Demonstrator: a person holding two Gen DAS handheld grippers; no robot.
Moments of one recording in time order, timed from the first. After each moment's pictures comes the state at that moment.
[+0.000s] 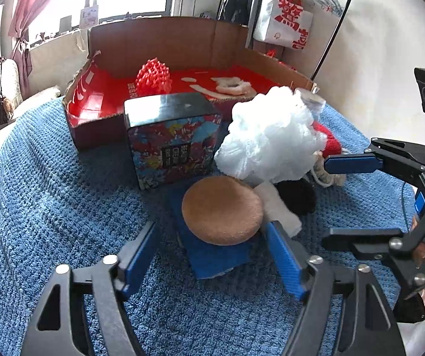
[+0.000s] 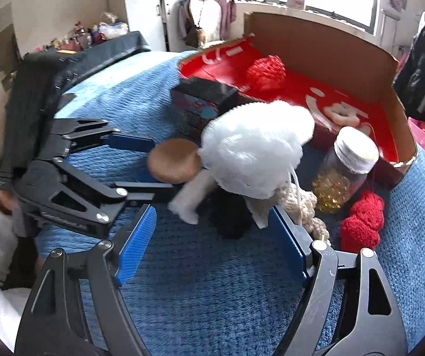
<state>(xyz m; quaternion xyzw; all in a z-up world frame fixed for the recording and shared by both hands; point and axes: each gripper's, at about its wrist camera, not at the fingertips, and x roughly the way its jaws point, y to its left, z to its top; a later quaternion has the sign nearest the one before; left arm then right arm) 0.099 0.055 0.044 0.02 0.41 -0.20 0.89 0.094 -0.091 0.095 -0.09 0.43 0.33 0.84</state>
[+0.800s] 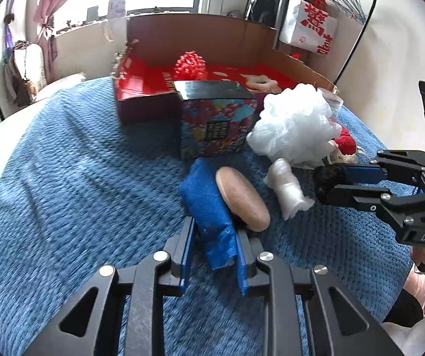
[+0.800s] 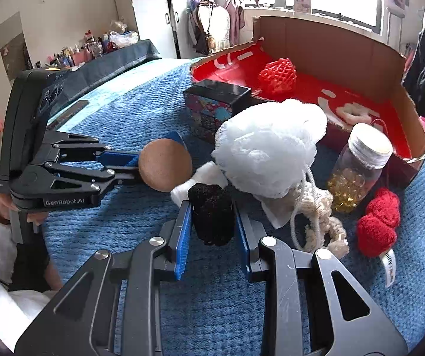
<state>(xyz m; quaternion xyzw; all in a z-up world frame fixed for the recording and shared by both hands) 0.070 0.084 0.047 0.00 0.42 -0.14 0.90 0.085 -0.097 0.091 -0.06 0.41 0.37 0.83</state>
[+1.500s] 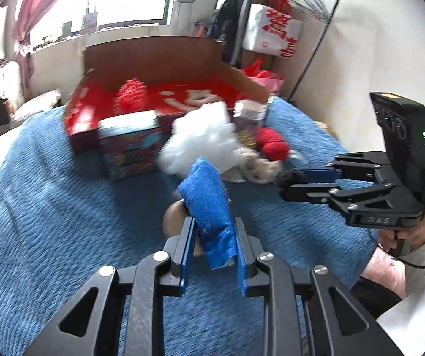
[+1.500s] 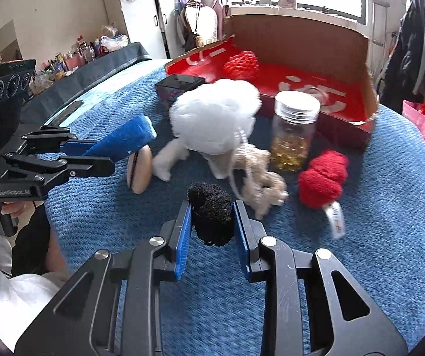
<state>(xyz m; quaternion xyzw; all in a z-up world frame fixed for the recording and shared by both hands) 0.036 0.016 0.090 0.01 0.39 -0.21 0.90 0.072 -0.167 0.097 -0.05 0.42 0.35 0.84</state>
